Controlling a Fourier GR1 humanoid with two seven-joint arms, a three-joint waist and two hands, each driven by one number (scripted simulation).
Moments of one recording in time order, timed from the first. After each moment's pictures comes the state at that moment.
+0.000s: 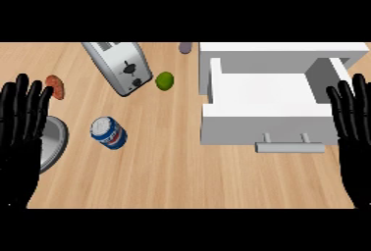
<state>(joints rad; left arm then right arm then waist) -0.01 0.12 0.00 -2.10 -0.04 0.01 -0.01 -0.02 -0.10 0.01 -2.10 -0.01 0.00 -0.01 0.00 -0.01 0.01</state>
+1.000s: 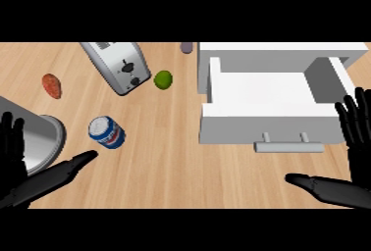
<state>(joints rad) 0.08 0.01 0.06 -2.13 -0.21 0.39 0.39 0.05 -0.10 -0.09 -2.06 -0.04 -0.06 0.21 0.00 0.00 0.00</state>
